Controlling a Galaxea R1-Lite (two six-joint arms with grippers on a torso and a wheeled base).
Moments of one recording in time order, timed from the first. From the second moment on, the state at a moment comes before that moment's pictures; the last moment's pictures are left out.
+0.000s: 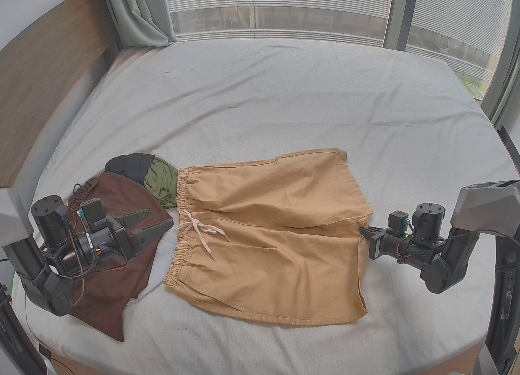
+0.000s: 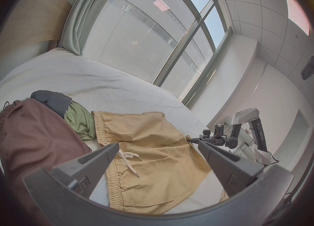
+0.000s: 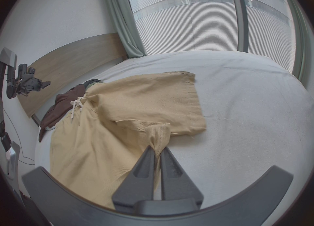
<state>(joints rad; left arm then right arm) -0.03 1.97 -0.32 -1.55 -0.74 -0.28 0.18 2.35 -0.63 -1.37 0.28 -0.04</state>
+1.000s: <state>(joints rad) -0.03 1.98 -0.32 -1.55 -0.74 -0.27 0.14 2.33 -0.58 -1.49 0.29 0.03</state>
